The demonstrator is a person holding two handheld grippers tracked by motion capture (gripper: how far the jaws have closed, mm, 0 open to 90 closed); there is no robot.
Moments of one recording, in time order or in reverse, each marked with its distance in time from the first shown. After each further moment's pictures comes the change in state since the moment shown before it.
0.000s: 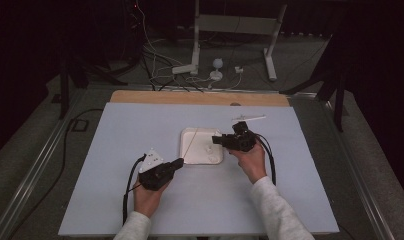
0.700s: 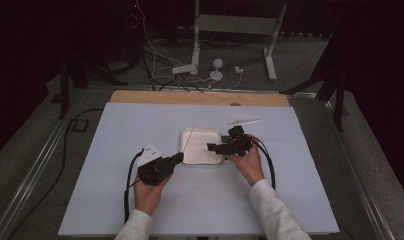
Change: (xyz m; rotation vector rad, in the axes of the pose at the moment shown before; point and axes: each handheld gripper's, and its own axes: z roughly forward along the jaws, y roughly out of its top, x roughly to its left) left arm 0.001 0.021 -0.002 -0.032 0.017 -0.055; right arm -0.001 -0.011 0.014 0.031 -0.051 -0.012
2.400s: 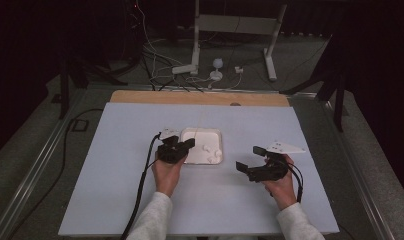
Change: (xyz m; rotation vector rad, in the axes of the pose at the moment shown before) left arm 0.012 0.019 0.075 0.110 0.081 -0.145; right arm -0.010 -0.073 -0.097 -0.248 0.016 -0.092
